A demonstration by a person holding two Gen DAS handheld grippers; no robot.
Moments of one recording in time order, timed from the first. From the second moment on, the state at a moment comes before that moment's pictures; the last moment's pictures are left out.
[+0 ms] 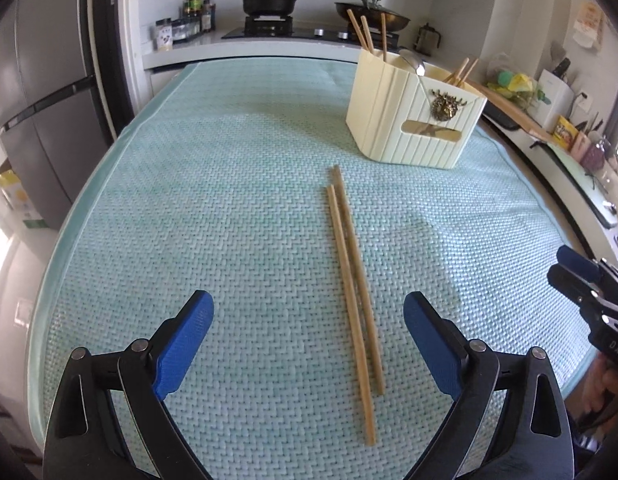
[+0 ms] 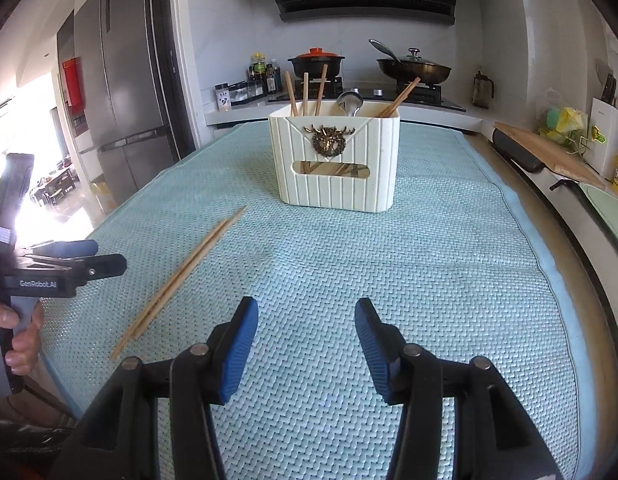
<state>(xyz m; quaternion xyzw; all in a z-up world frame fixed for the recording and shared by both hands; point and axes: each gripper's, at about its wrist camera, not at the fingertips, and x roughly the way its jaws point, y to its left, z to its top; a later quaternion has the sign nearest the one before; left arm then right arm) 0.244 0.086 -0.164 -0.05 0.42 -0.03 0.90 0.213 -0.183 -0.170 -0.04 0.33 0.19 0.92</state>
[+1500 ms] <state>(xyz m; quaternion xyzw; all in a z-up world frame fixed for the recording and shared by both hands) 0.287 0.137 -0.207 -0.05 0.46 0.02 0.88 0.274 -0.076 -0.201 -0.06 0.40 0.30 0.86</state>
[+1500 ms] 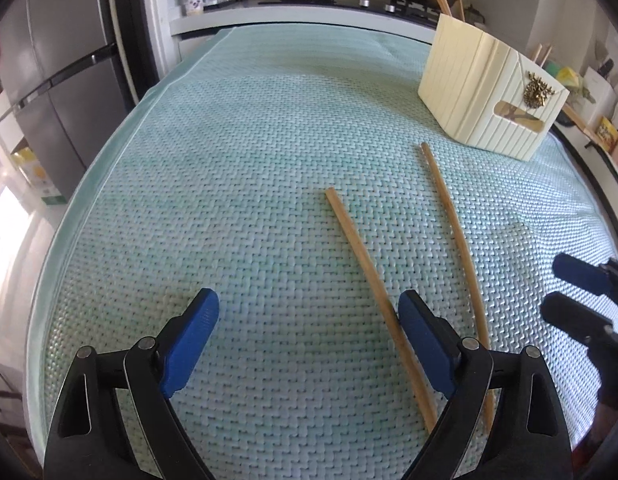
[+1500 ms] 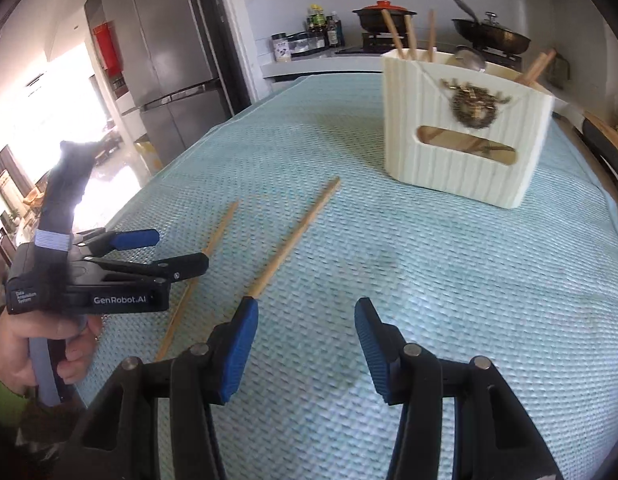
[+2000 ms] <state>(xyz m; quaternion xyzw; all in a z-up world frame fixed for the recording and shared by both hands) 0.270 0.129 -0.206 -0.08 0.46 0.01 0.89 0.258 -0.069 -0.223 -0.14 0.42 0.25 0.86</state>
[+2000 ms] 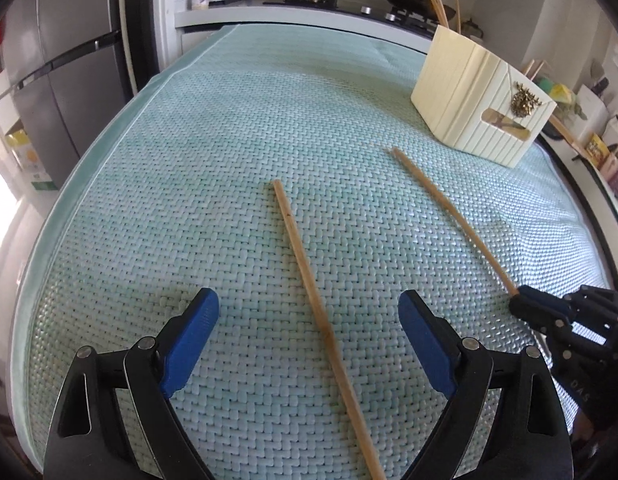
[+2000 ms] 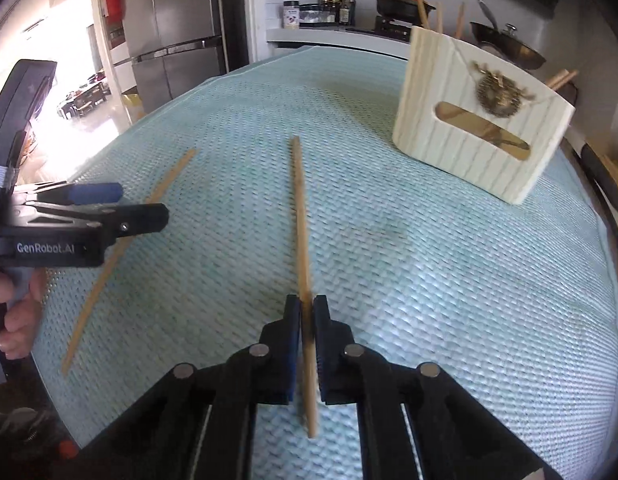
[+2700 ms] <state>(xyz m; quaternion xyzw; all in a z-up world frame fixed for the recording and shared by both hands) 0.280 0.133 -0.203 -0.09 0.47 -0.01 0.88 0.237 -0.186 -0.215 -0.12 0.45 0.16 0.87</state>
